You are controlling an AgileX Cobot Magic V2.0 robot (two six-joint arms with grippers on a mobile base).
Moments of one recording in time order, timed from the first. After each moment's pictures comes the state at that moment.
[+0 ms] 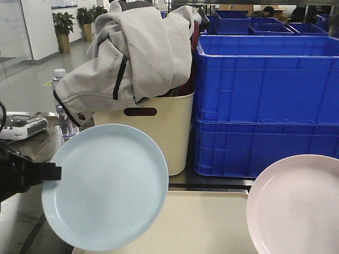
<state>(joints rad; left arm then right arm) -0.15 1.18 -1.12 -0.54 0.71 0.22 -0.01 0.93 -1.08 0.01 1.01 0.10</state>
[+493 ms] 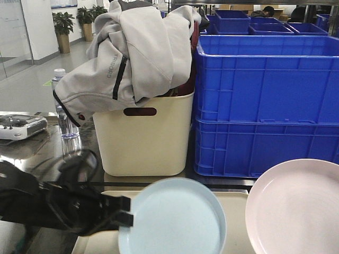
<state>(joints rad) -0.29 1.61 -1.12 -0.92 0.68 0.44 -0.01 0.96 -1.08 0.01 1.01 0.10</state>
